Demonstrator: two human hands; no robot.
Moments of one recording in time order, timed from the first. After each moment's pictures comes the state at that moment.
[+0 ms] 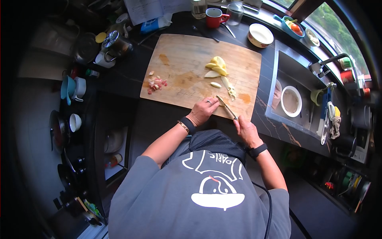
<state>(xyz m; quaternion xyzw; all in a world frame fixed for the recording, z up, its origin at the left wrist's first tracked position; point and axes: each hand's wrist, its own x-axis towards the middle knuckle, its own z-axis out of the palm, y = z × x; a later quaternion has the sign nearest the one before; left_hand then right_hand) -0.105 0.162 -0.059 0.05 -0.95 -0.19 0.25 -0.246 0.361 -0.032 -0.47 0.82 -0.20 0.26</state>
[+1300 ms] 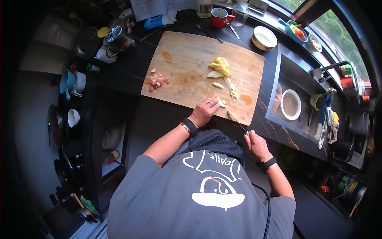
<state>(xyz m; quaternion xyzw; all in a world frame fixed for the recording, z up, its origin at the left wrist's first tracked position) -0.101 0.167 -0.064 0.08 -0.94 -0.19 0.26 -0.257 0.417 -0.019 -0.53 0.79 -0.17 0.25</state>
